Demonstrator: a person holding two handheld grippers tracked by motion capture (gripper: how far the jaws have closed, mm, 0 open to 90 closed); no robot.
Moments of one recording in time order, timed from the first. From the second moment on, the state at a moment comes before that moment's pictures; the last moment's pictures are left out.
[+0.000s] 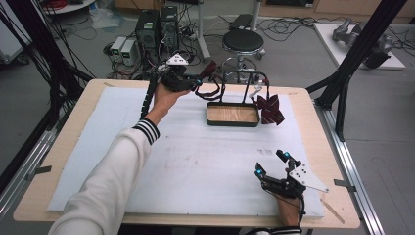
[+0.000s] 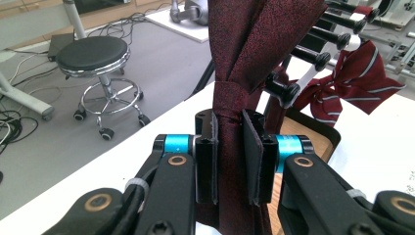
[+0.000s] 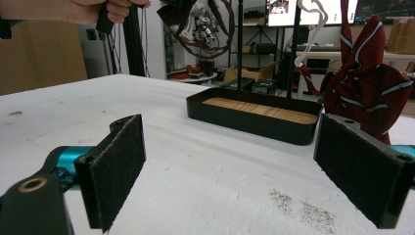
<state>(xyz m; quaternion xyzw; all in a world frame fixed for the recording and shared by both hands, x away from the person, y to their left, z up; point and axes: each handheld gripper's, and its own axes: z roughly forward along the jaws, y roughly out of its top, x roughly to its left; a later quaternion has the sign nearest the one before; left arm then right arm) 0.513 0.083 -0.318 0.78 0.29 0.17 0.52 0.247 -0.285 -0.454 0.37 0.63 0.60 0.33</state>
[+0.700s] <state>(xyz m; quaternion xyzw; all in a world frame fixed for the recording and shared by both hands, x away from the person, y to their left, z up) 0.516 0.088 -0.328 0.79 0.29 0.15 0.51 0.247 -0.285 -0.454 0.36 0.63 0.60 0.33</state>
